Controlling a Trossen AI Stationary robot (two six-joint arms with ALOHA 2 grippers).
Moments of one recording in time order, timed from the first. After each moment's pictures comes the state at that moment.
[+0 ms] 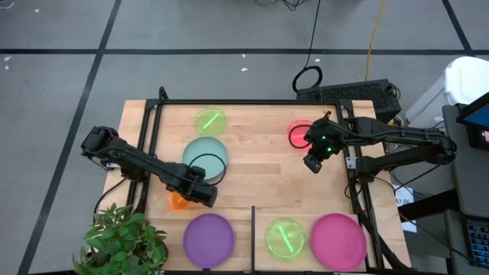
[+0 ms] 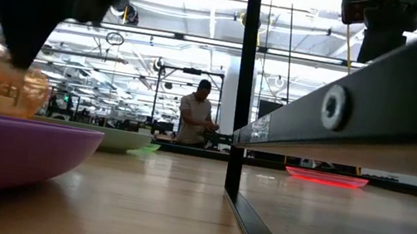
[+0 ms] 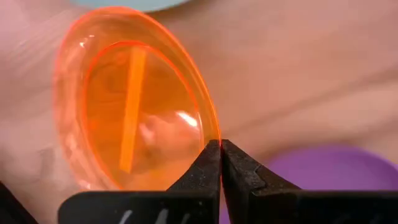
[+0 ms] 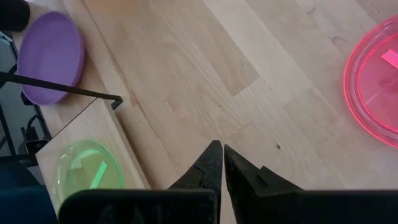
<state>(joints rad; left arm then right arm) -0.35 1.57 1.12 -1.05 0.02 -1.55 -0.14 1.04 1.01 -1.00 -0.16 0.56</state>
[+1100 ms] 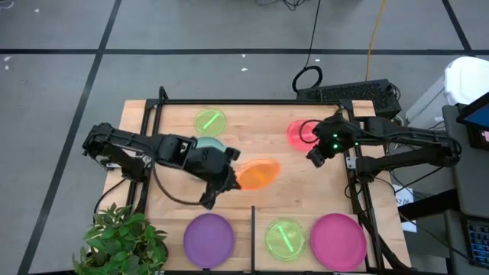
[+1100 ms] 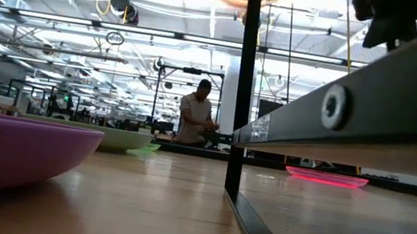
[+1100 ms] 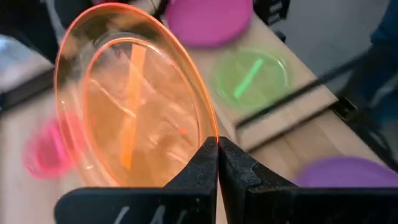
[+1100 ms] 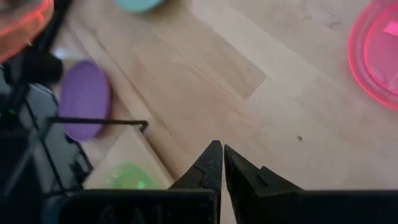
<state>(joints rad) -0.24 1.57 1.65 -0.79 0.06 0.31 -0.14 0.94 1.01 -1.00 -0.15 0.82</state>
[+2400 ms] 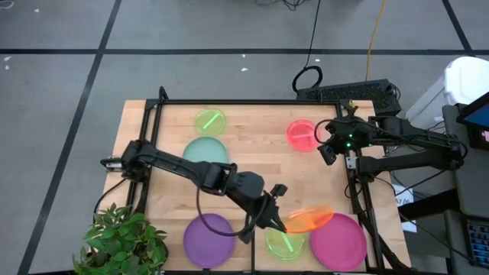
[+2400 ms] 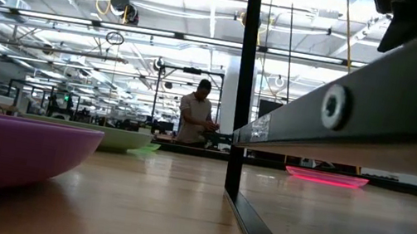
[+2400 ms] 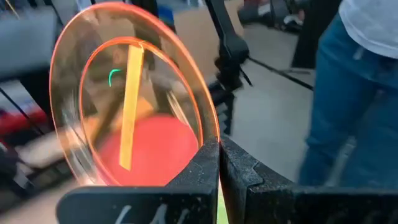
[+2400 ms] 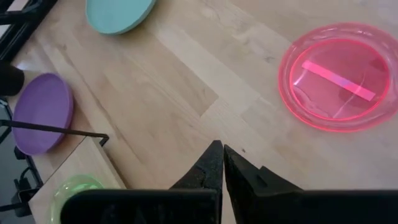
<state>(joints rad) -0.31 1.99 1.95 -0.30 0.34 0.18 -0.14 0.81 1.01 -1.12 0.03 0.70</state>
